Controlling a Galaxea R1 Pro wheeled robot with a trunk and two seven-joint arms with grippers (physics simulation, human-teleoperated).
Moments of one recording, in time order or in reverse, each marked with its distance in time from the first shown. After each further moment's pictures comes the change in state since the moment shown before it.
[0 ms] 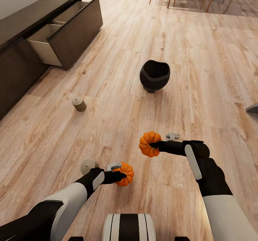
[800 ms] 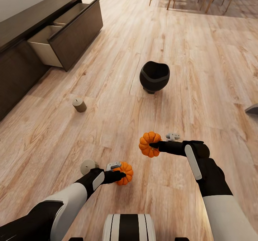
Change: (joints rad) left arm 0.002 0.000 0.003 -0.001 0.000 -0.029 0.017; right arm 0.001 0.000 0.000 0.000 0.002 0.000 0.000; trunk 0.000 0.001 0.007
